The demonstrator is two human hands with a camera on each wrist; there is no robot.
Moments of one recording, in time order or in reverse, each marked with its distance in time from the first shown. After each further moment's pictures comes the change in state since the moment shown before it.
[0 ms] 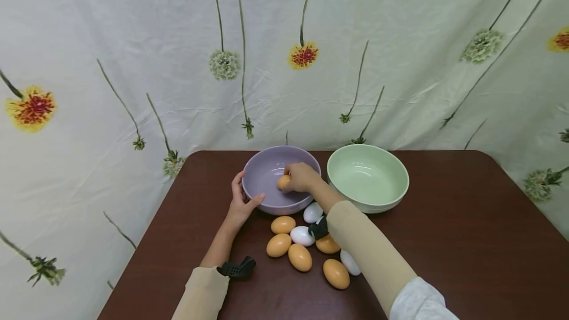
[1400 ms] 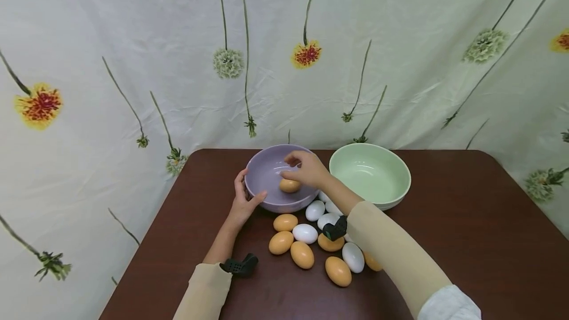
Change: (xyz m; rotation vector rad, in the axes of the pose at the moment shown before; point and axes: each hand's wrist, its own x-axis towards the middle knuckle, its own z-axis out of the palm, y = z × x) left_hand -0.003 0.008 -0.001 0.009 -0.014 -0.043; right_hand -0.030 -0.005 -0.021 0.391 0.250 -0.199
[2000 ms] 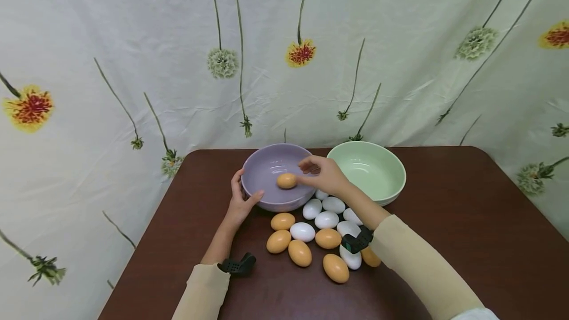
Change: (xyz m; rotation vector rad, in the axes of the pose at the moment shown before) left_hand 0.003 -0.006 0.002 0.017 0.027 0.020; right_hand -0.048 0.005 -0.027 0.149 0.061 -0.003
